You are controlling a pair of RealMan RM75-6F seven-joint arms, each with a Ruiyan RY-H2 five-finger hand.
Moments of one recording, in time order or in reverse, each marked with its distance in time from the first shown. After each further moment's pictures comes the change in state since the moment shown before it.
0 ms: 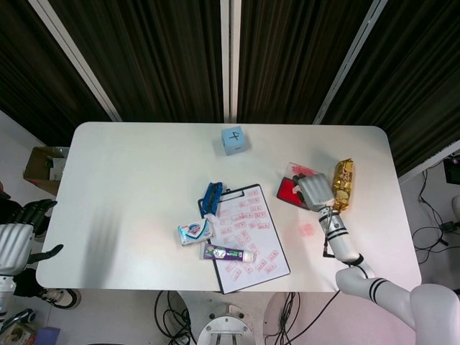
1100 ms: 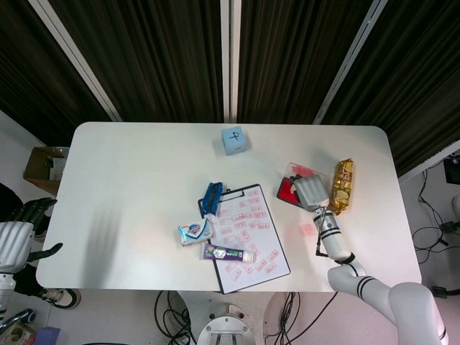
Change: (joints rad) left arm -0.007 0.010 -0.006 -0.009 -0.010 -0.019 0.009; right arm 0.034 -0.113 -0.033 0.178 0.029 -0.030 0.008
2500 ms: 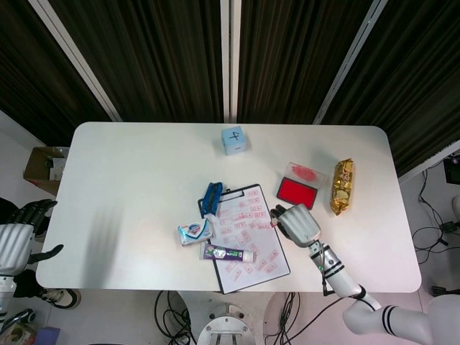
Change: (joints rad) left arm 0.012 -0.005 0.004 -0.008 0.008 0.018 0.005; right arm -0.129 0.214 -0.174 -0.530 -0.243 0.283 -0.091
